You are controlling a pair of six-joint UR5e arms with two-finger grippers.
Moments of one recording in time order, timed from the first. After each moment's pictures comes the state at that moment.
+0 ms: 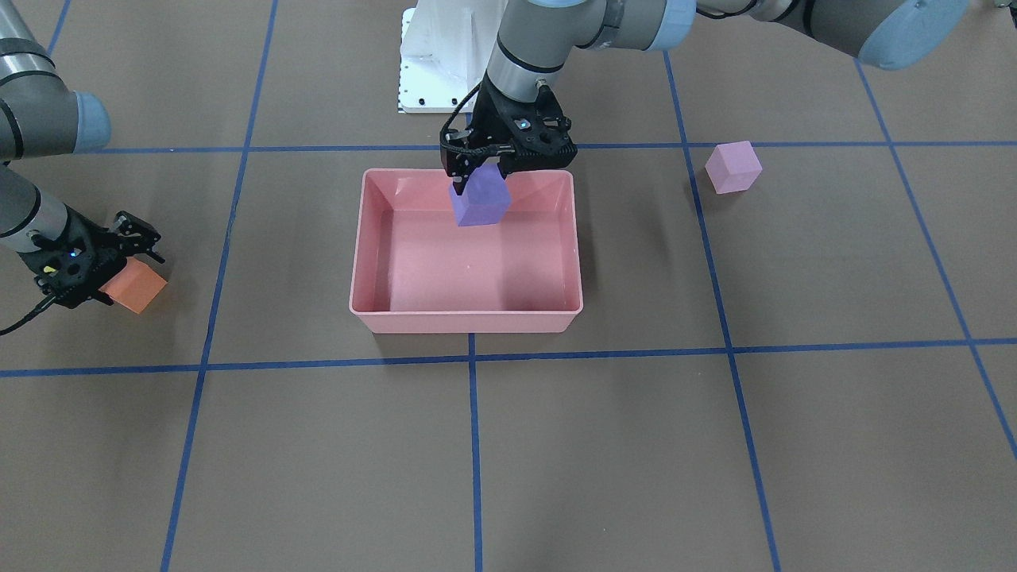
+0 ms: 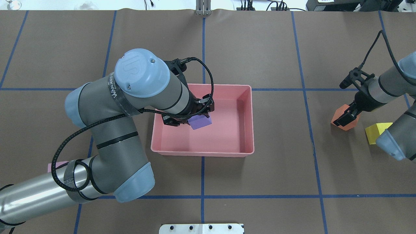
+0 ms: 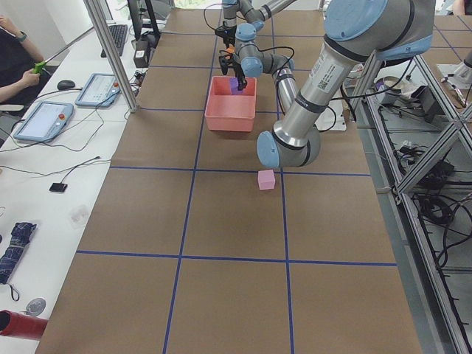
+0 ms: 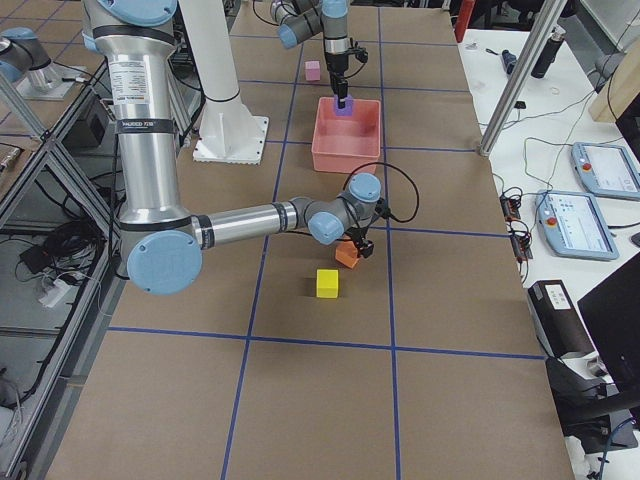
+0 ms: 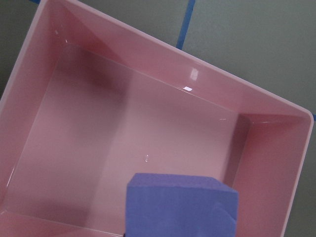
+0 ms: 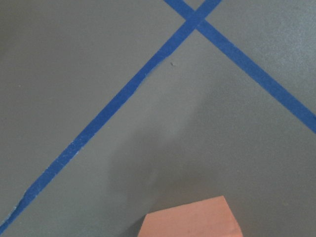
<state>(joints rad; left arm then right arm) -0.53 -2.32 -1.79 -1.64 -1.91 -1.61 0.94 -1.50 1.62 -1.12 2.28 0.08</state>
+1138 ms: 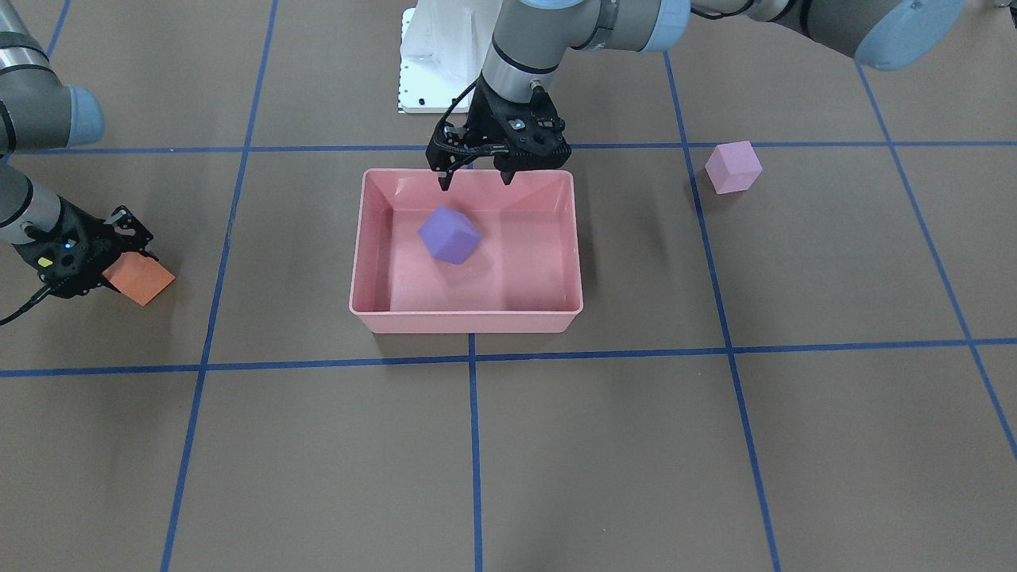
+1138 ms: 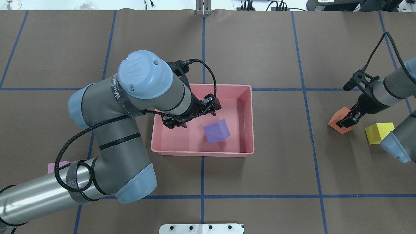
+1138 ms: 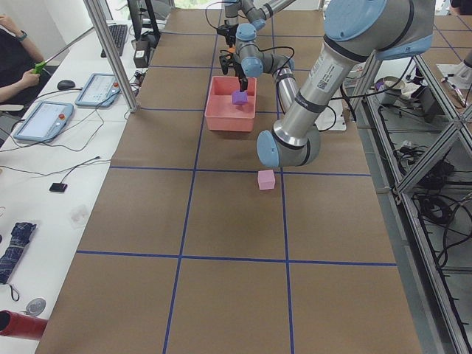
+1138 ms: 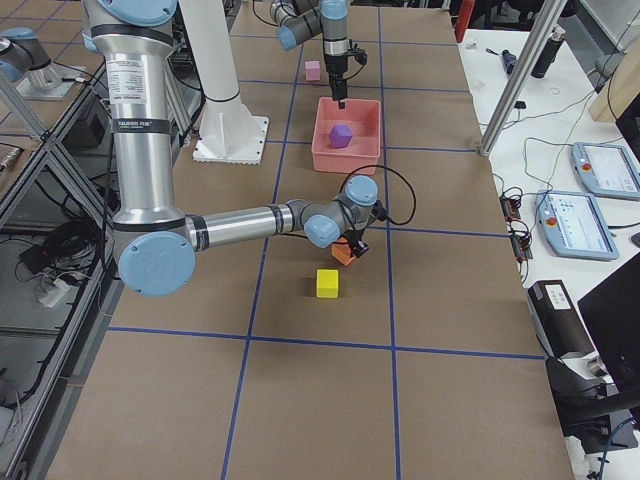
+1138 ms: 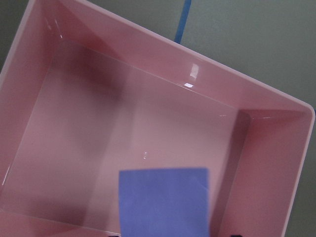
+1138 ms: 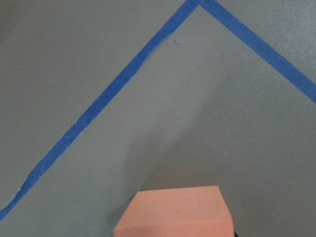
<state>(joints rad) -0.52 -2.33 -1.79 -1.64 -1.91 -1.60 0.96 -1.52 1.65 -1.11 2.32 0.08</state>
